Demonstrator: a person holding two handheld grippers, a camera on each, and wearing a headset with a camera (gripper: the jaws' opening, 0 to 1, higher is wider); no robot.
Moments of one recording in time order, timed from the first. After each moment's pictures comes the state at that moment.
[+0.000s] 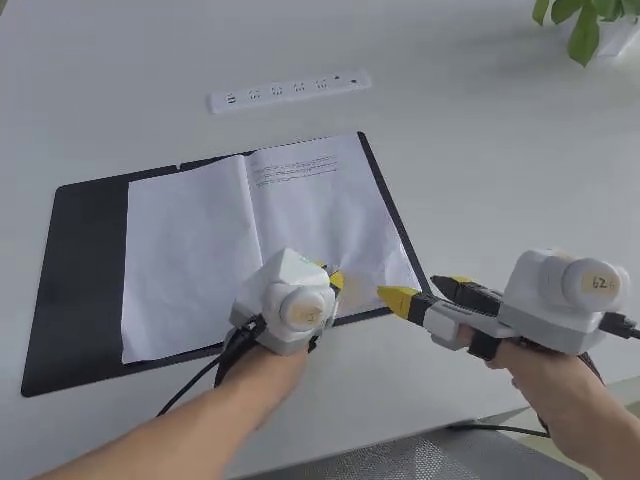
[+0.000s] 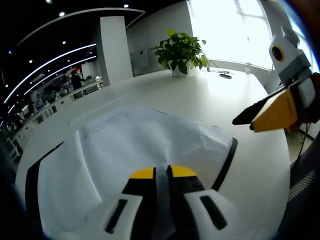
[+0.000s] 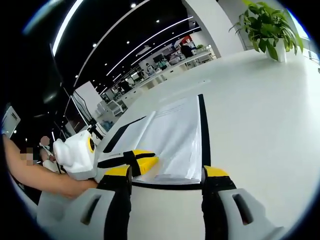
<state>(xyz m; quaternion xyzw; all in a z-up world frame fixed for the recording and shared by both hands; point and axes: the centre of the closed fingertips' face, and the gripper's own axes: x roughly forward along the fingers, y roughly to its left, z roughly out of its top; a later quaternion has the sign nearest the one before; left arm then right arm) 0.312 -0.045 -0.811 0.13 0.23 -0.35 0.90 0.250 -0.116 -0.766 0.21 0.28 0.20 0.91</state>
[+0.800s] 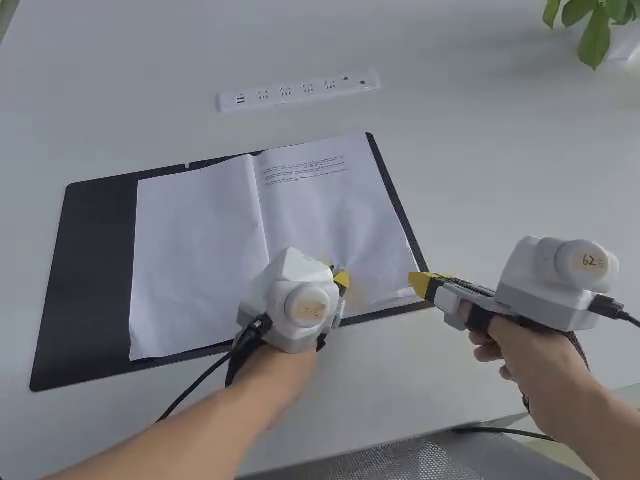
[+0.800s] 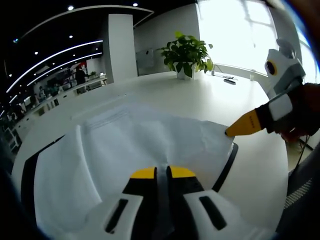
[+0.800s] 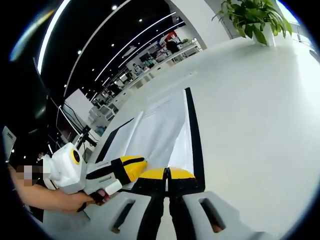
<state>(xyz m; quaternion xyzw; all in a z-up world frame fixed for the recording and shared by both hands) 0.312 -0.044 -0.809 0.11 0.23 -0.34 0.90 0.266 -0.120 -0.782 0.25 0.31 0.16 0.90</state>
